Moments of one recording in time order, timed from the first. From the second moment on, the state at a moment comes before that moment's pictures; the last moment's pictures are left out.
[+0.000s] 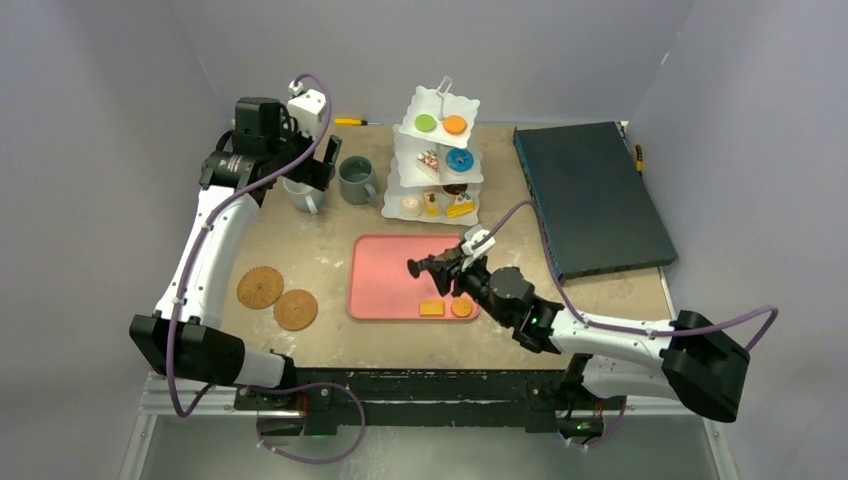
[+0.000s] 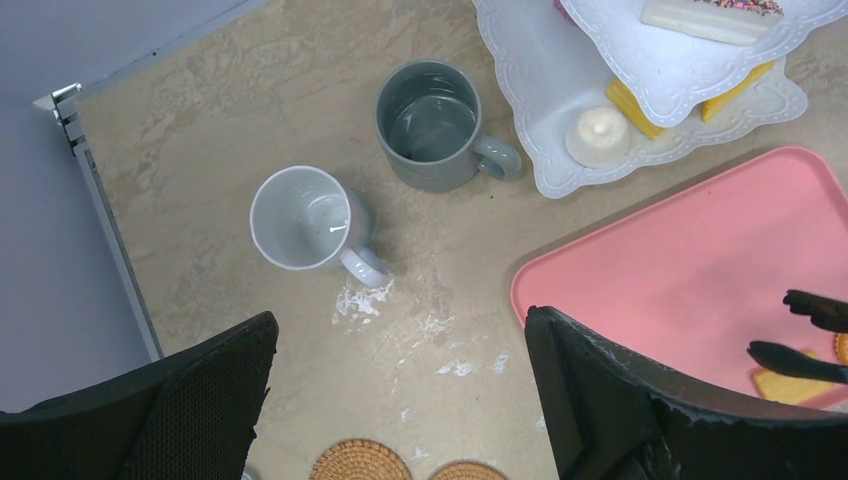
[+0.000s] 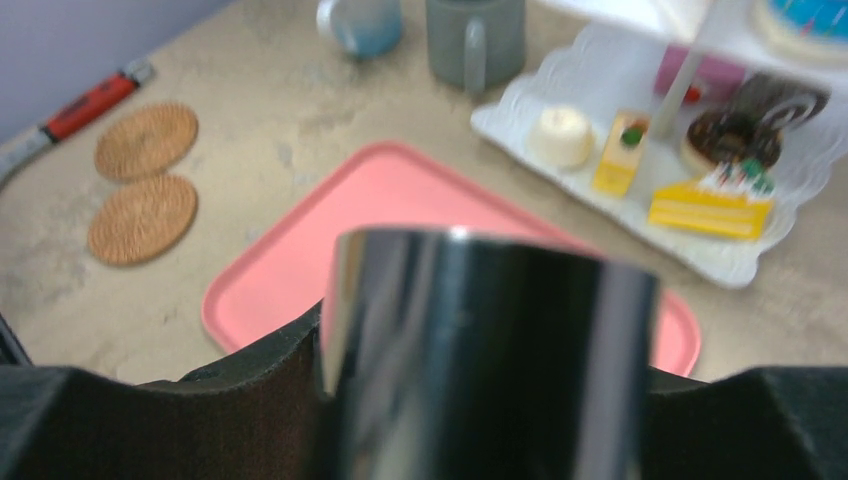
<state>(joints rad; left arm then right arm) -0.15 1.41 1.57 -0.79 0.14 0.25 1.00 1.14 0.45 0.55 0.32 0.14</state>
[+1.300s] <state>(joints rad) -0.15 1.41 1.57 -0.79 0.15 0.25 1.31 1.10 0.44 0.18 0.78 0.44</state>
